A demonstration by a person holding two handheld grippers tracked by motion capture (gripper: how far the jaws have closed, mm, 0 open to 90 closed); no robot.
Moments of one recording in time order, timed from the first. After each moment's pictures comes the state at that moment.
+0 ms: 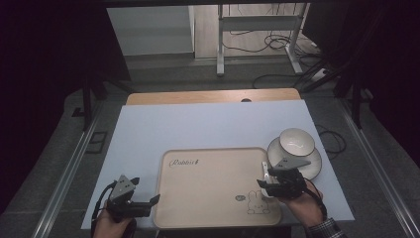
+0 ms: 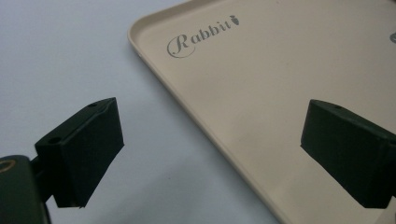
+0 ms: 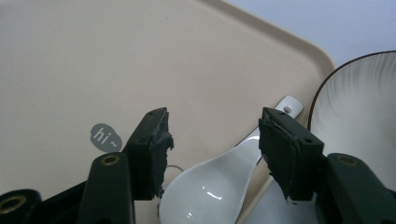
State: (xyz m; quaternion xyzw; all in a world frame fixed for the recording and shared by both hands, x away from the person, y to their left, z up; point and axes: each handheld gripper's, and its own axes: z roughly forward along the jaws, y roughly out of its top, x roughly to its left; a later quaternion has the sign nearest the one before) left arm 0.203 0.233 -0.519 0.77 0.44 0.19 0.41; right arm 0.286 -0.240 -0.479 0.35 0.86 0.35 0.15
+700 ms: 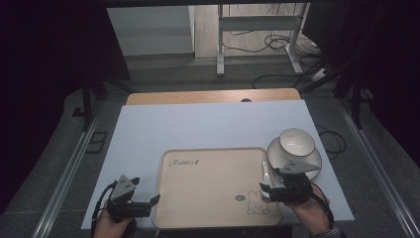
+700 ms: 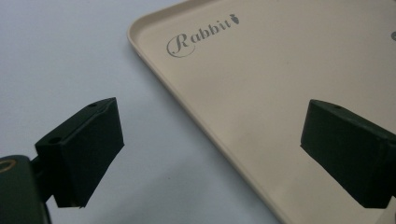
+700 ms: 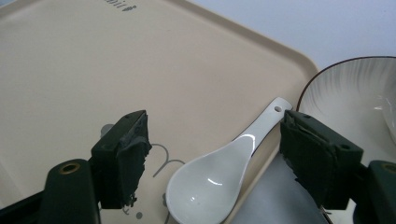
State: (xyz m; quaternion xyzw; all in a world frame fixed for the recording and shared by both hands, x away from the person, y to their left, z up) left arm 0.203 0.233 -0.519 0.78 0.44 0.19 0.41; right arm 0.272 -0.250 -0.471 0.35 0.84 0.37 0.16
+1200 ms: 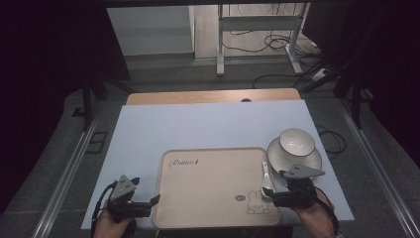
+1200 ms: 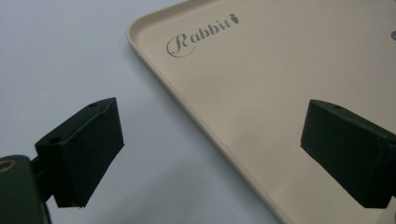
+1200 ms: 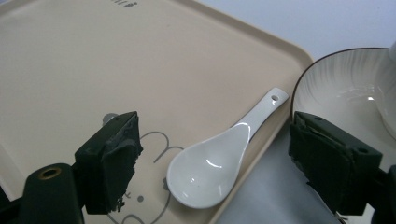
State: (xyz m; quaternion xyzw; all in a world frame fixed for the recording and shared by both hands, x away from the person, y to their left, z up) left arm 0.203 0.233 -0.519 0.78 0.44 0.19 0.41; right arm 0.262 -0.259 -0.473 0.35 0.84 0.38 0.17
